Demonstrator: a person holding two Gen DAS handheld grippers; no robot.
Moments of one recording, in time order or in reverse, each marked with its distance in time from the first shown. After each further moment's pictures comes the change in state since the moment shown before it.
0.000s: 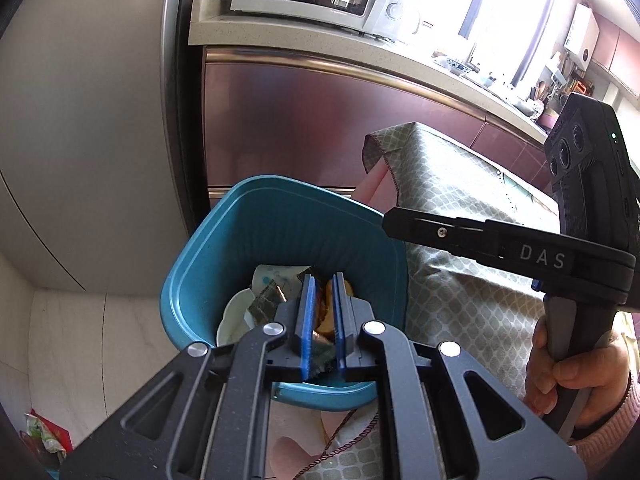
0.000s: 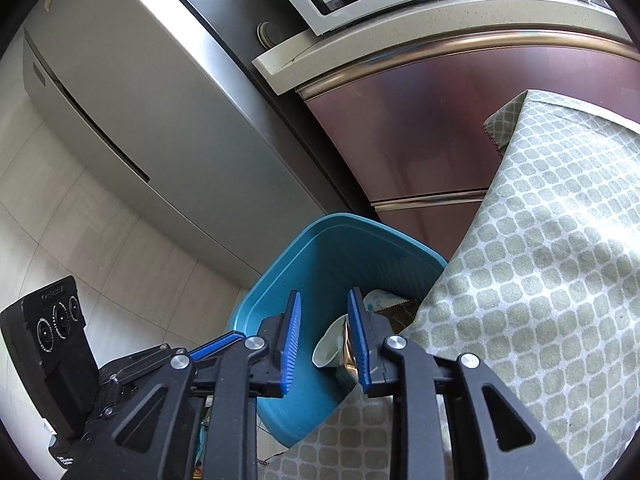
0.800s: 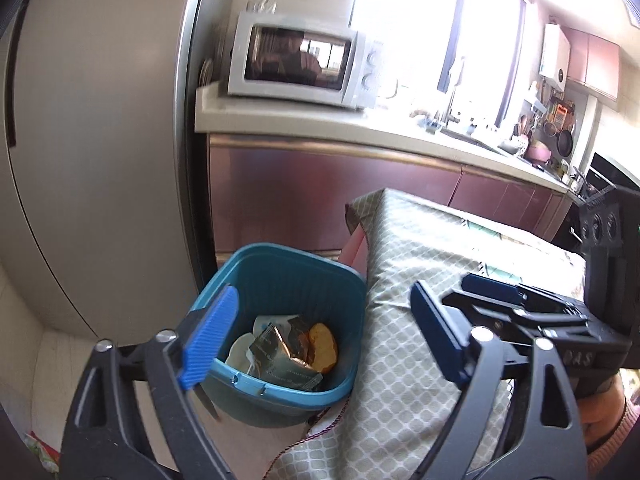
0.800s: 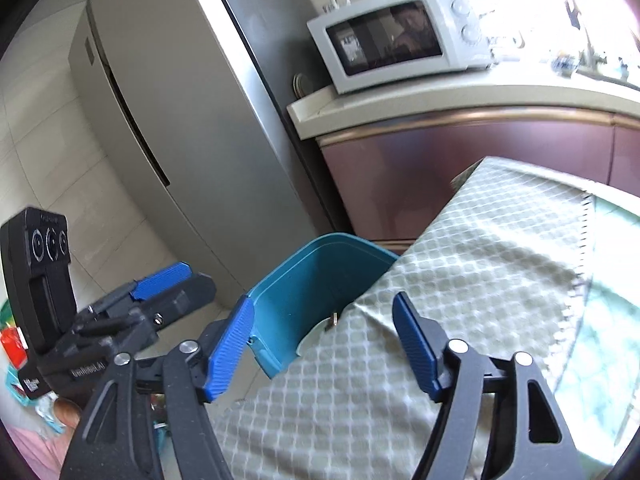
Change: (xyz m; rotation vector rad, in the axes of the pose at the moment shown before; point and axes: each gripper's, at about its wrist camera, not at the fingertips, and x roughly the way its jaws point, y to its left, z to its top) left arm -0.086 -0.041 -0.016 0.060 -0.278 0.033; right arm -0.102 0.019 -0.061 -0.172 -0.209 -0.080
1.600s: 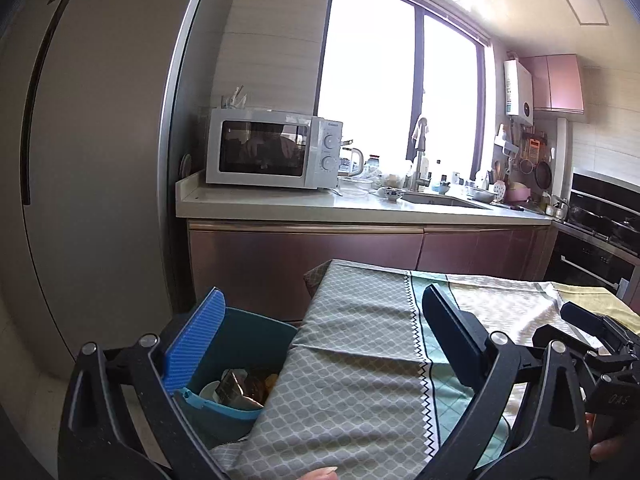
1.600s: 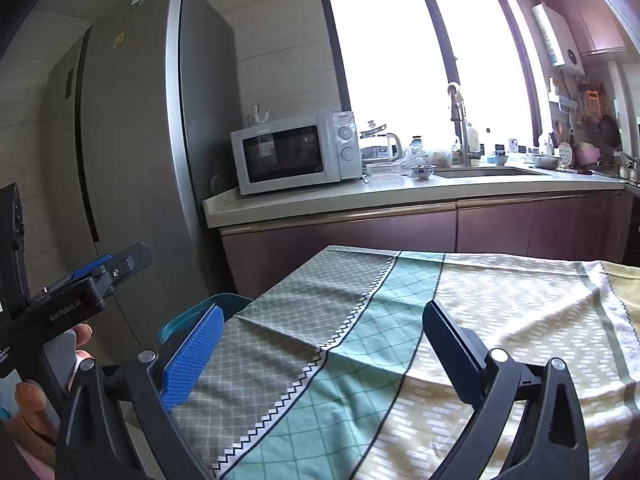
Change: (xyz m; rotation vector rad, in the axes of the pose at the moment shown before) left arm -0.090 -0.102 -0.026 0.081 -0.296 -0.023; right arm -0.177 -0.012 -0.076 -0.041 -0.385 -0.420
